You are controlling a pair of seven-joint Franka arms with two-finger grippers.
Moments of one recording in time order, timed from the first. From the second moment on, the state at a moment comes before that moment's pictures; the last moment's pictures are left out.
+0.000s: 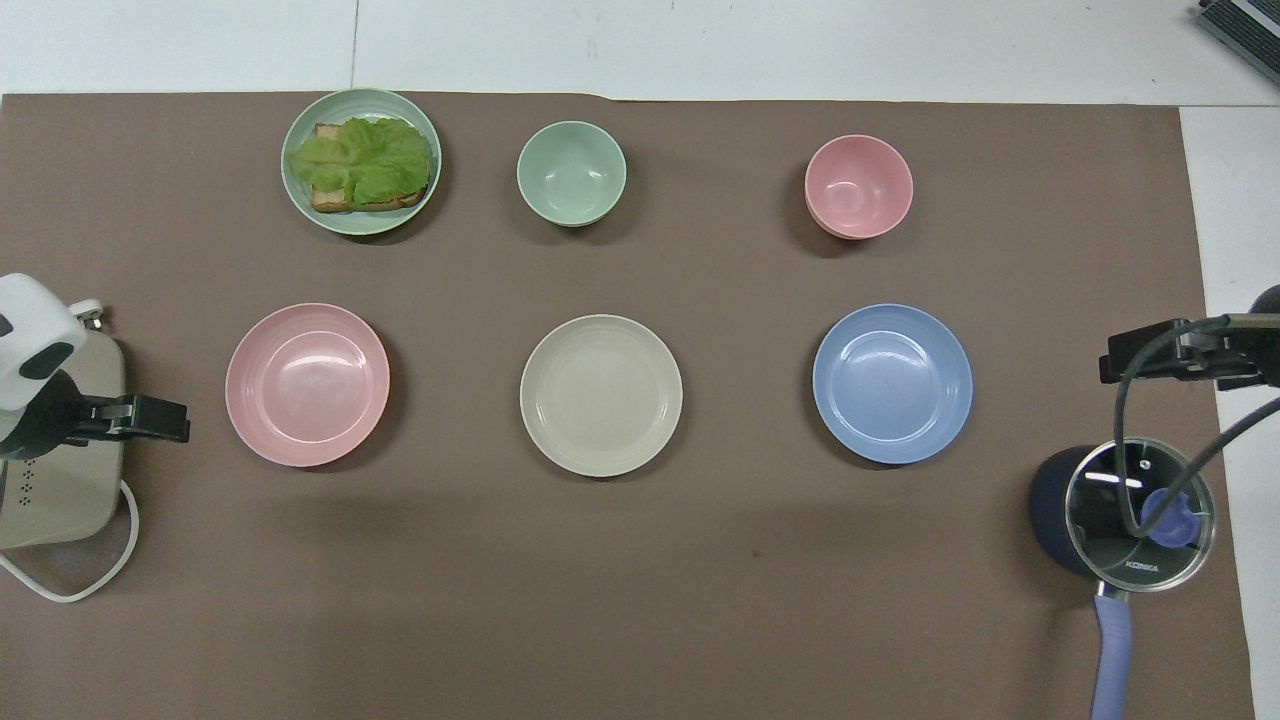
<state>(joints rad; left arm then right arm) 0.11 -0.17 -0.08 -2.07 -0.01 1.82 0.06 0.08 -0.07 -0.10 -1.65 0.00 1.53 0.07</state>
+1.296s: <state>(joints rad) 0.11 0.16 -0.08 -2.18 -0.02 2.22 0.06 0.08 -0.07 -0.10 -1.65 0.00 1.53 0.07</state>
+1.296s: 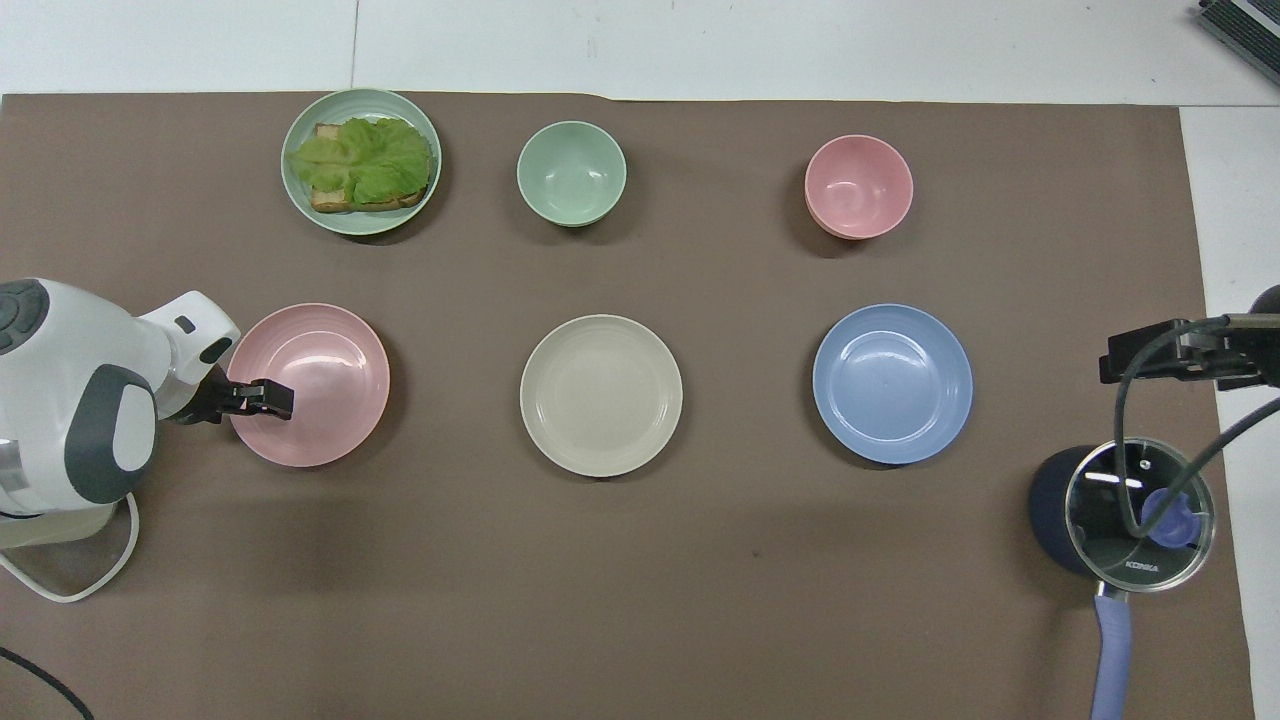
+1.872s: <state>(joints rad) 0.11 0.16 -0.08 -2.13 -0.03 2.13 0.06 0.08 -0.07 -0.10 -1.65 0.00 1.53 0.07</state>
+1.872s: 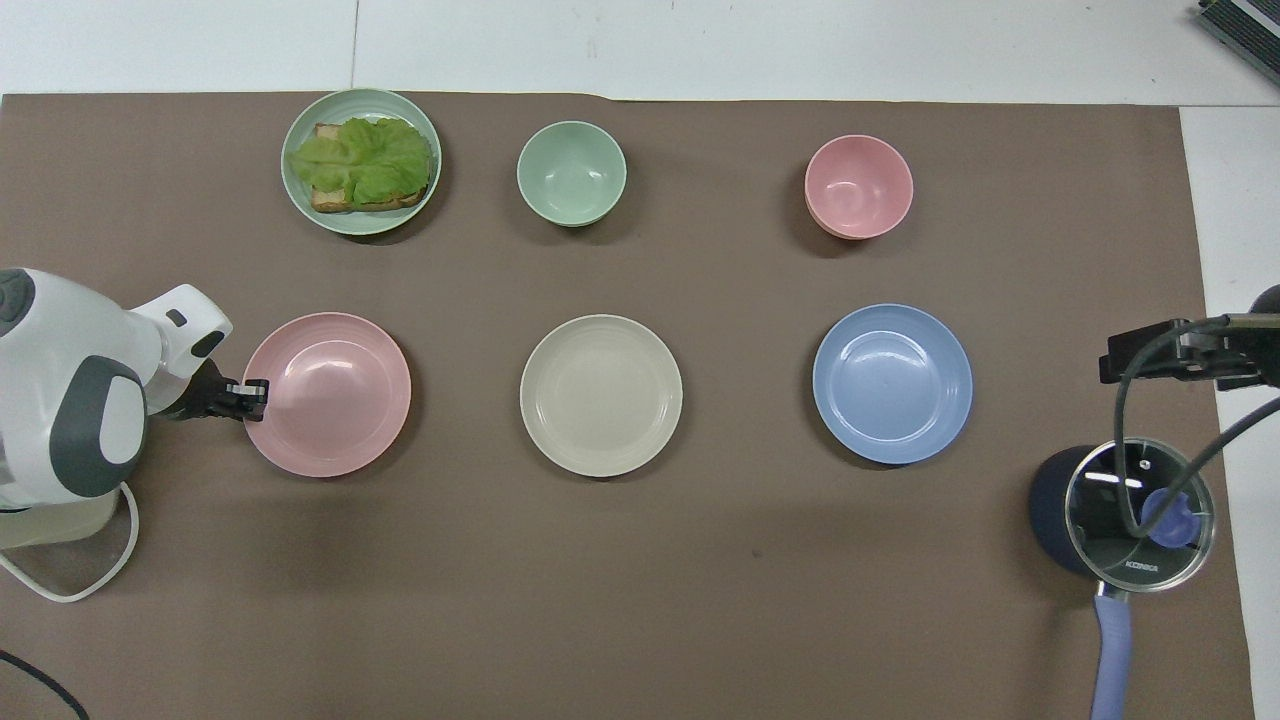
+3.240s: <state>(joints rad) -0.24 0.14 -0.11 -1.97 -0.35 2.00 -0.13 0.08 -0.08 -0.10 -1.65 0.00 1.53 0.07</state>
